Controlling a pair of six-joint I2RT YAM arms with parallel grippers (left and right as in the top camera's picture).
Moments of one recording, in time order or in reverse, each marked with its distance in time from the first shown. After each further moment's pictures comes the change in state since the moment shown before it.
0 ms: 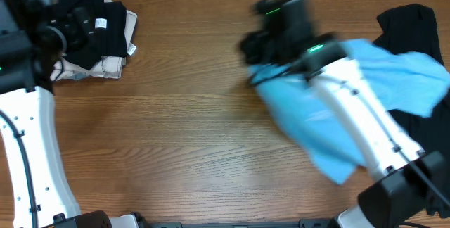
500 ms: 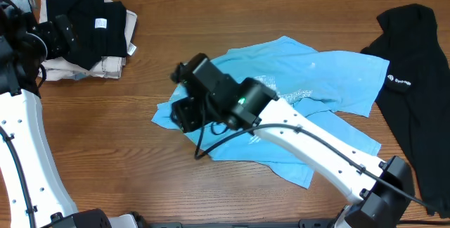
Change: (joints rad) left arm 0.071 0.000 0.000 -0.019 -0.004 0.090; right arm 0.340 0.026 0.000 -0.169 0.061 0.074
